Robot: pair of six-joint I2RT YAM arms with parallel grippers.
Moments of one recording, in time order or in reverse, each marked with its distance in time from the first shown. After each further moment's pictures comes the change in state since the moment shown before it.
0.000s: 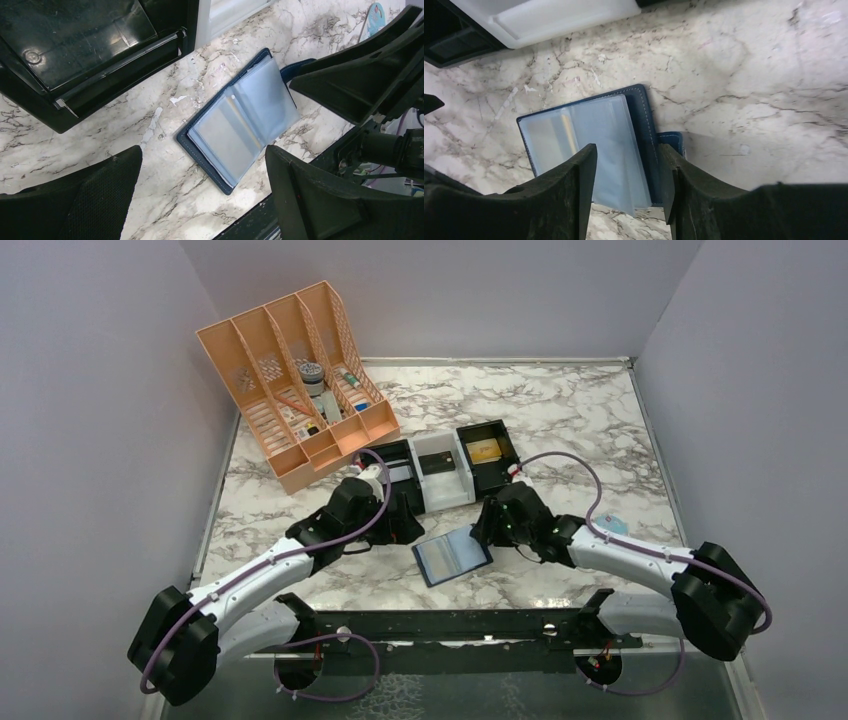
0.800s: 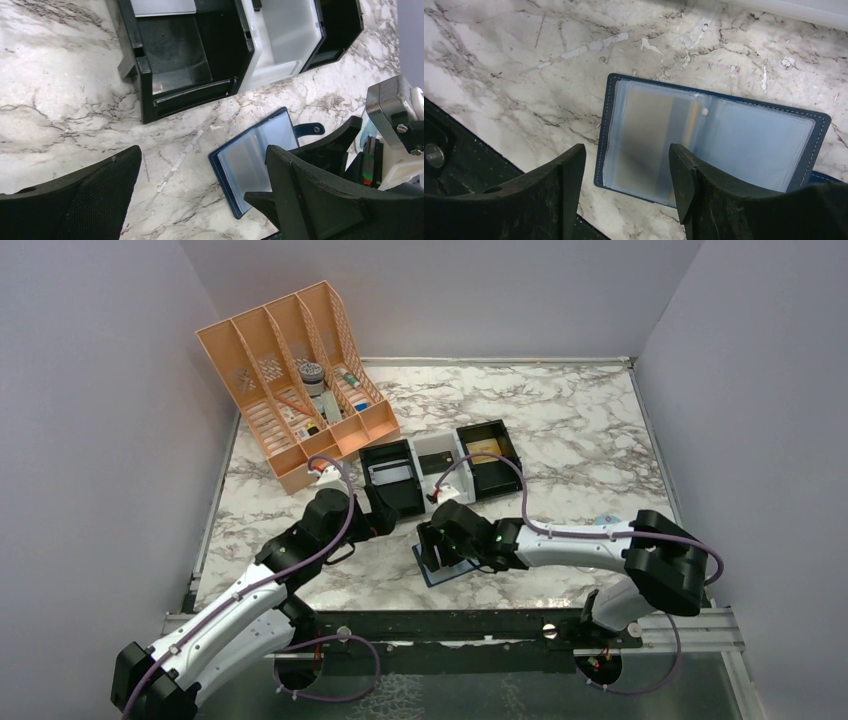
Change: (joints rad) left arm 0.000 -0.287 -0.011 -0.164 -0.318 -0.103; right arm 0.349 0.268 0.283 -0.049 0.090 -0.187
